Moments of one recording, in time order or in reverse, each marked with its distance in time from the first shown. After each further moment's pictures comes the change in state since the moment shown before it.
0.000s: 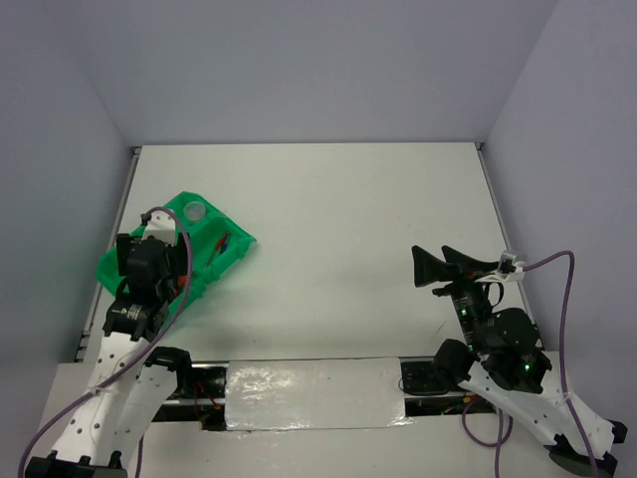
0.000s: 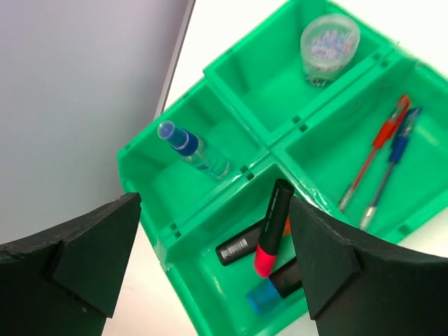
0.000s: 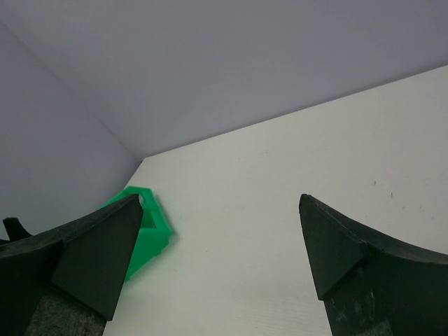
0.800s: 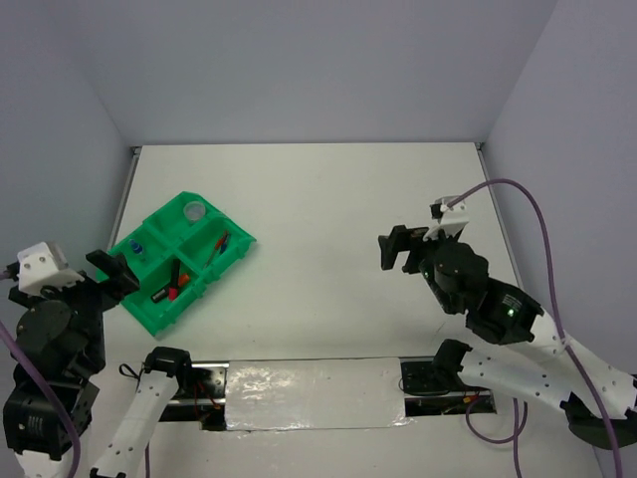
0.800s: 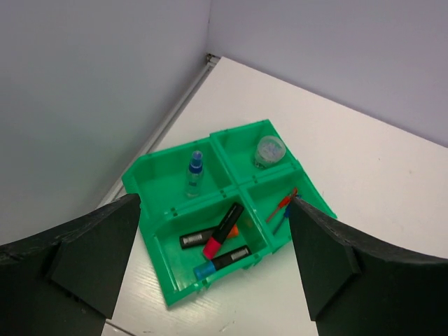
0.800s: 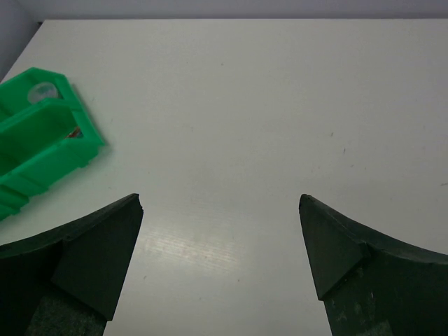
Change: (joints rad) left arm 0.000 -0.203 0.680 -0.591 -0.005 -0.399; right arm 0.031 0.620 0.432 -0.334 -0.023 -0.032
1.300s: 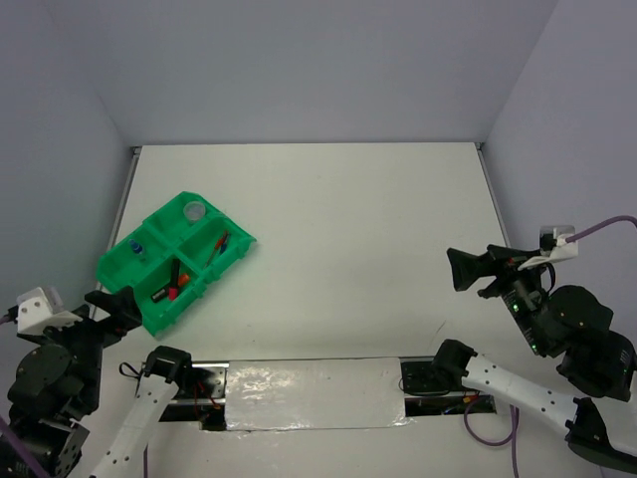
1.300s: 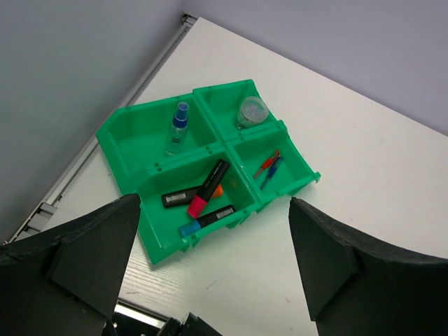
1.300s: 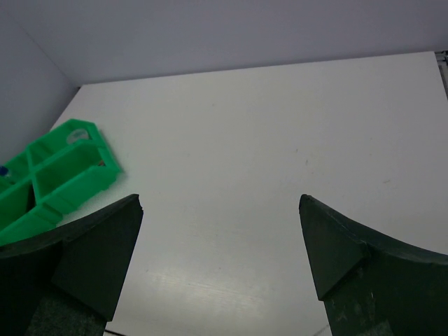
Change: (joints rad) left arm -0.086 -0.217 -0.103 -0.170 0.003 -0.149; right arm 0.010 -0.285 0.248 -0.338 0.039 -0.023
